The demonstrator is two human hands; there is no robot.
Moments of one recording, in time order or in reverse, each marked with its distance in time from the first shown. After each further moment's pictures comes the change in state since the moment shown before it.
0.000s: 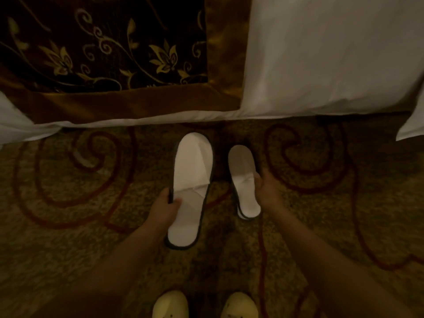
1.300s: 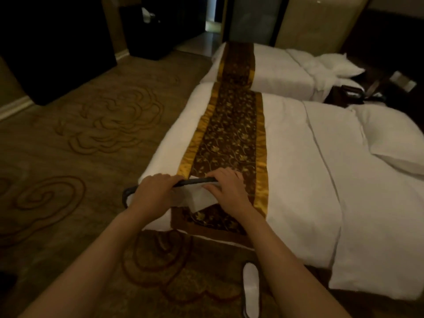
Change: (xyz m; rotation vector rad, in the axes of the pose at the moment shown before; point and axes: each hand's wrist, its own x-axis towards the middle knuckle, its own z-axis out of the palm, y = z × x) left_hand -0.435 0.330 -0.401 0.925 0.581 0.829; right_hand -0.364 -0.574 -0.291 -0.217 0.057 -1.211
